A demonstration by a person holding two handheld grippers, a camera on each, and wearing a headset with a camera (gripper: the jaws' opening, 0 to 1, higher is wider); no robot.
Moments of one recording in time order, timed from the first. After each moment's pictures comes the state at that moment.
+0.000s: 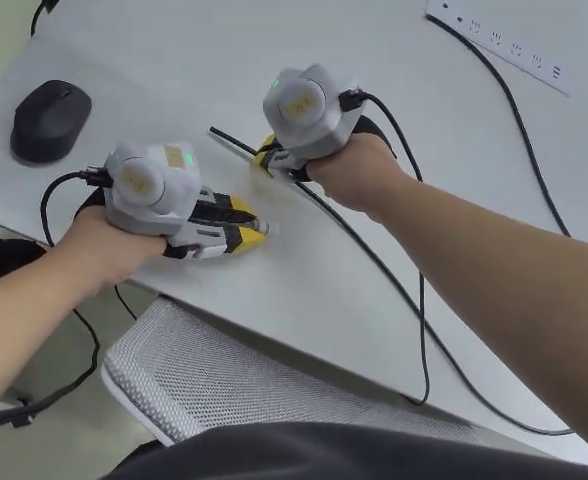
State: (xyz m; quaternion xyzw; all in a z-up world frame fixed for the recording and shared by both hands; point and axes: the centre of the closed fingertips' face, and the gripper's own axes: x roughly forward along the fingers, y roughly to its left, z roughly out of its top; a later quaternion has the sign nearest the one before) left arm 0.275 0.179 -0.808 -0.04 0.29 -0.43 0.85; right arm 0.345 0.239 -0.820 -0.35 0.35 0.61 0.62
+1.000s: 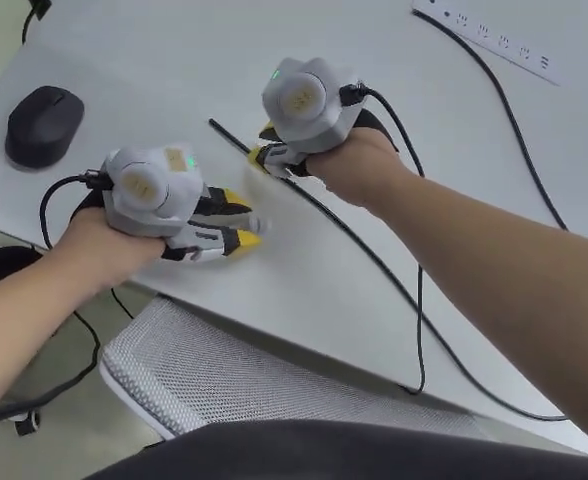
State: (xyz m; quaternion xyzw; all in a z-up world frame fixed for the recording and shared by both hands) left arm 0.275 0.180 -0.806 0.00 0.29 -0.42 0.86; right arm 0.354 0.231 -0.790 -0.34 0.32 0.59 0.66
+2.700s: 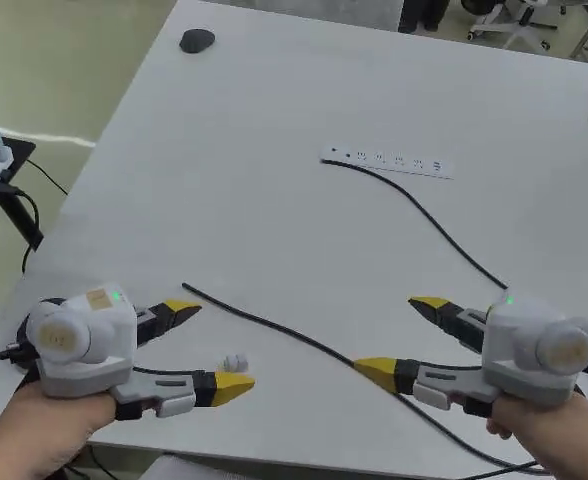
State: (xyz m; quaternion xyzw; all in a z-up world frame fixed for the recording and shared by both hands) left arm 0.256 0.186 -0.686 -0.04 0.26 -0.40 0.88; right arm 0.284 0.016 -0.663 -0.05 0.26 0.46 0.85
